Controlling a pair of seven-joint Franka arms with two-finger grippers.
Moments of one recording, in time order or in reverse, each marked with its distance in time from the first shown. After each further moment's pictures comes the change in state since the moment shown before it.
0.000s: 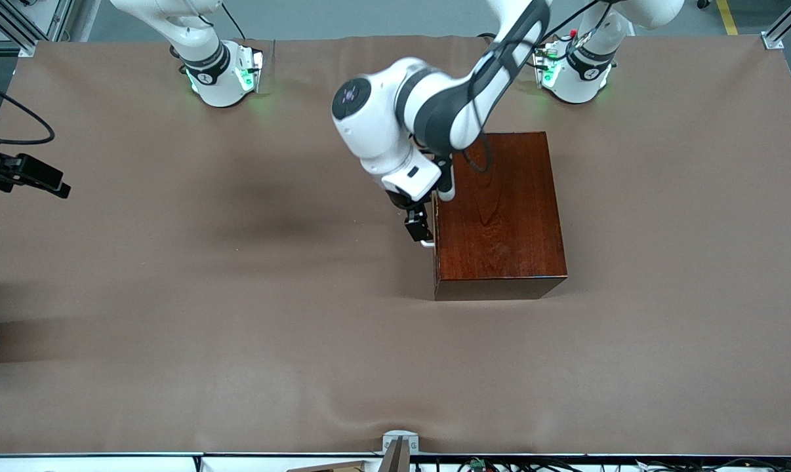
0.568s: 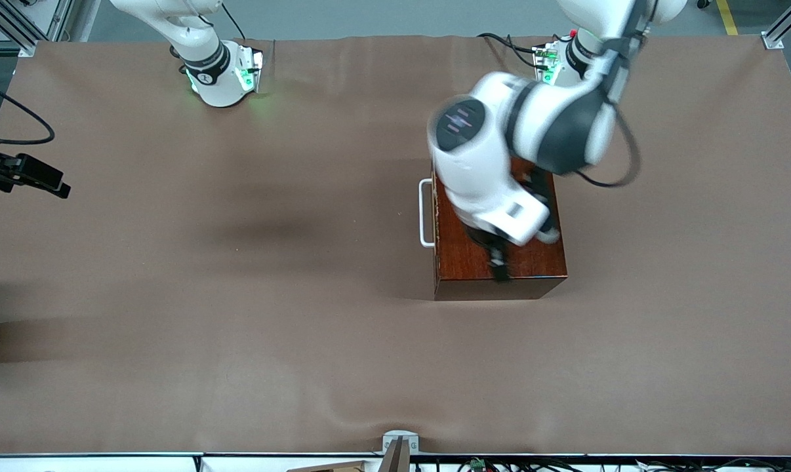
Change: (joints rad) left arm 0.267 -0.071 0.014 -0.004 0.000 0.020 0.280; right arm 0.000 0.000 0.000 0.000 0.000 0.000 0.000
